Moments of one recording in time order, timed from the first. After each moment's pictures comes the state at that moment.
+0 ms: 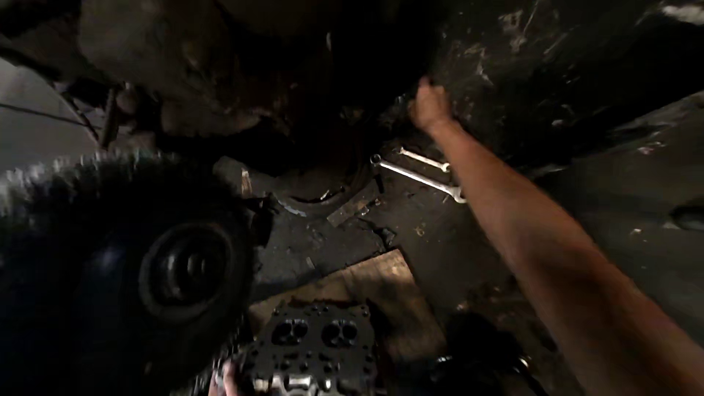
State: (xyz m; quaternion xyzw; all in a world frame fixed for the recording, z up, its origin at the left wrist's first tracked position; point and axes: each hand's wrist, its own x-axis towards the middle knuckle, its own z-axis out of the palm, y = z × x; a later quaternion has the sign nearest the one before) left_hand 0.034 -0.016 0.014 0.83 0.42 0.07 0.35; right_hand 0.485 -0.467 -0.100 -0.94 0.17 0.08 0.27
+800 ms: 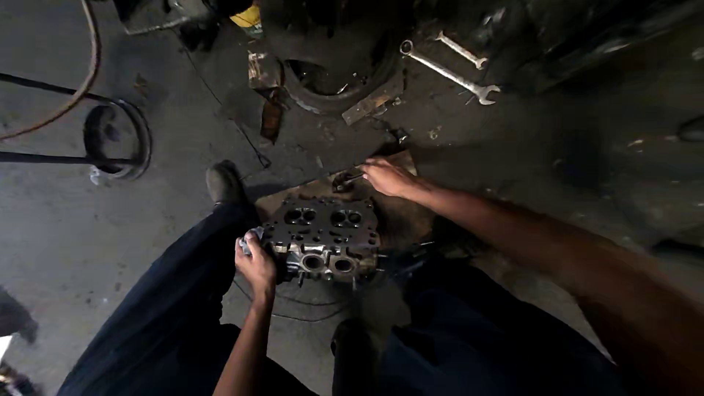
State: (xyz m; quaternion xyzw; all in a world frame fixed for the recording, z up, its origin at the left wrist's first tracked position) left_hand -0.002 -0.007 0.003 0.85 0.40 0.08 0.34; right_hand 0.160 -0.299 -0.111 -0.86 -0.21 0.38 0.28
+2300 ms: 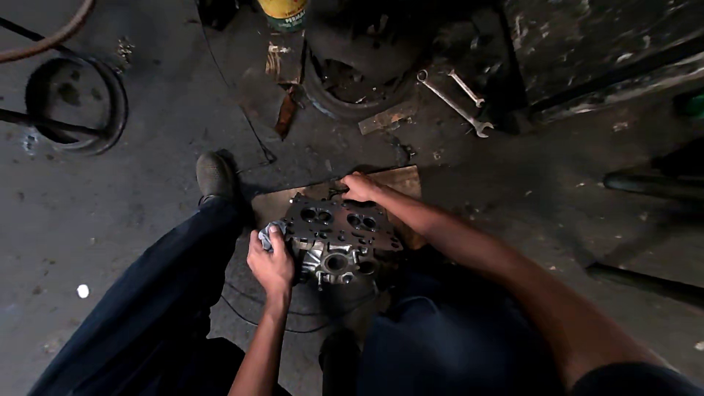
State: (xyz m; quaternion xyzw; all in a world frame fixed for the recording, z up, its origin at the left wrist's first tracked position) left_hand -0.001 0.005 0.006 0.87 0.40 0.03 0.29; right_hand 0.168 -0.188 -0.157 -0.83 -0.21 0.48 0.21
